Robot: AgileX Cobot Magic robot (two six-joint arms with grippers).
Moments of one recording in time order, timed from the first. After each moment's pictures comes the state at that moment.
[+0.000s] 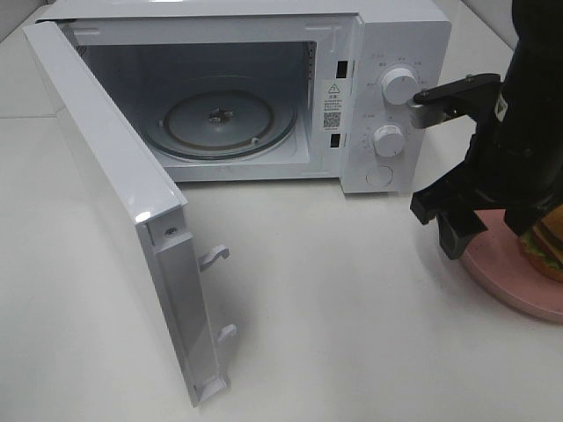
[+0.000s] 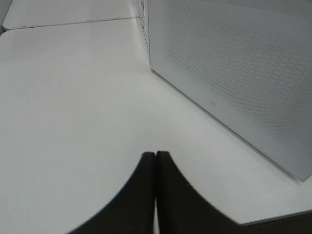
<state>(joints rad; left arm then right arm) -0.11 0.03 -0.51 -0.09 1.05 0.09 0.42 1.60 -1.04 -0.18 0.98 0.20</state>
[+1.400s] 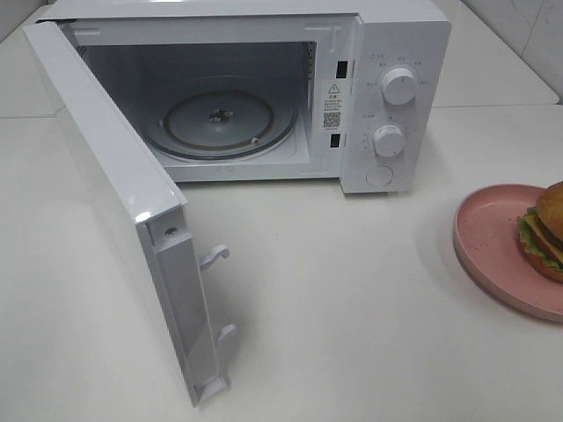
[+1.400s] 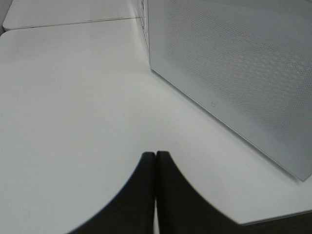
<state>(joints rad) -0.11 0.03 -0.51 -0.09 1.05 0.09 0.17 0.58 -0.59 -0.07 1.12 0.17</state>
